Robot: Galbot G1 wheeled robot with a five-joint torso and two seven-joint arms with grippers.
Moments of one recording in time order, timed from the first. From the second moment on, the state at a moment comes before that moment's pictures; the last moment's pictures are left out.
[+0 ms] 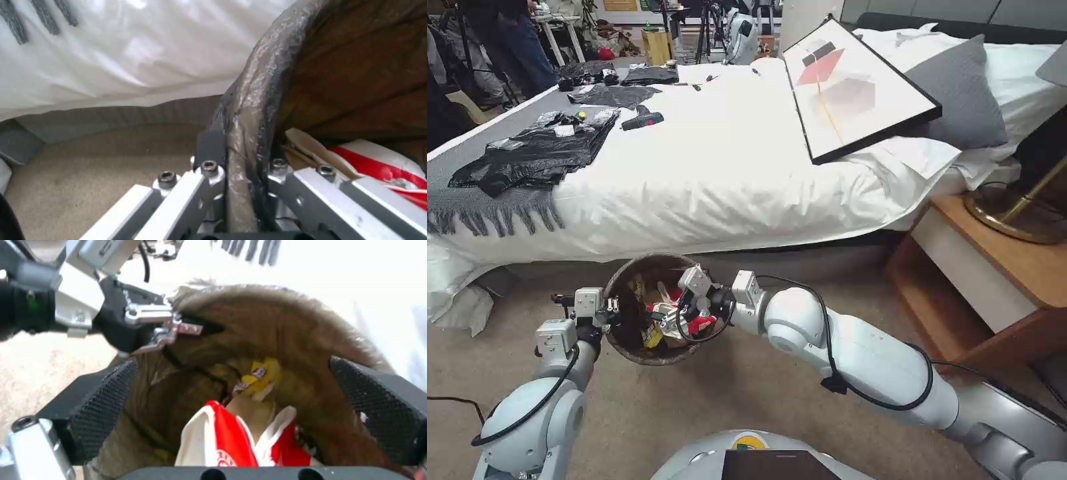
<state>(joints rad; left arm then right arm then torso) 1.63 -1.40 -0.77 -2.42 -0.21 0.66 -0.04 -0.58 1.04 -0.46 2.05 0.66 -0.48 -0.10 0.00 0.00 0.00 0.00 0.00</state>
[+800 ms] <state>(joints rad) 1.63 -1.40 -0.78 -2.42 -0.21 0.66 -0.04 -0.60 0.97 -0.24 2.21 0.86 -0.48 0.01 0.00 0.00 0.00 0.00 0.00</state>
